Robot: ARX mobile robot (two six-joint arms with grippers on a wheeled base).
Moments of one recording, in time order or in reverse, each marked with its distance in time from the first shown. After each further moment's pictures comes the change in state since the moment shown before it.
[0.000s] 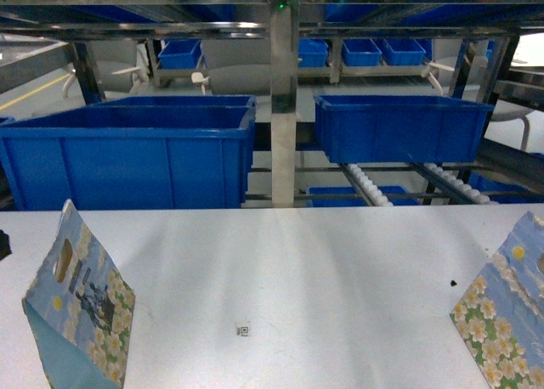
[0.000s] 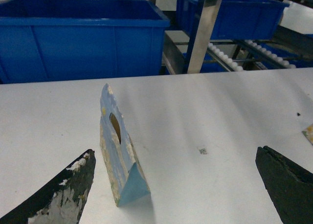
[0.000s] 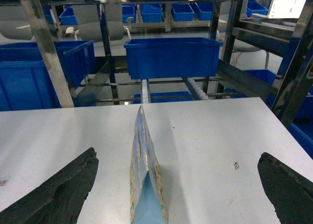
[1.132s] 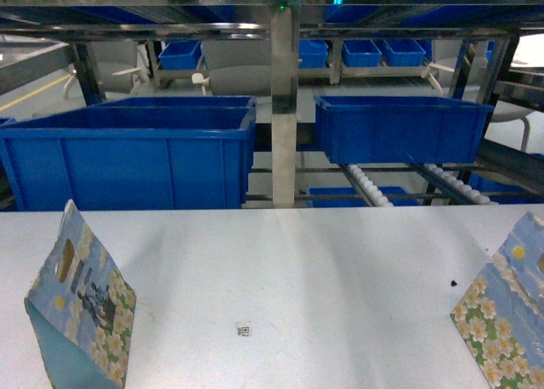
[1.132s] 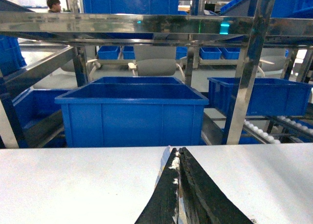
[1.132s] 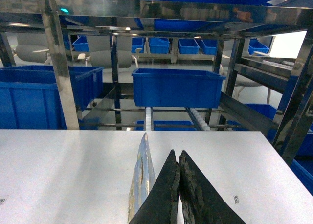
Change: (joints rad) left arm 0.229 -0.500 -0.191 0.049 0.045 0.166; right arm -0.070 -0.113 -0.055 0.087 -0.110 -0.061
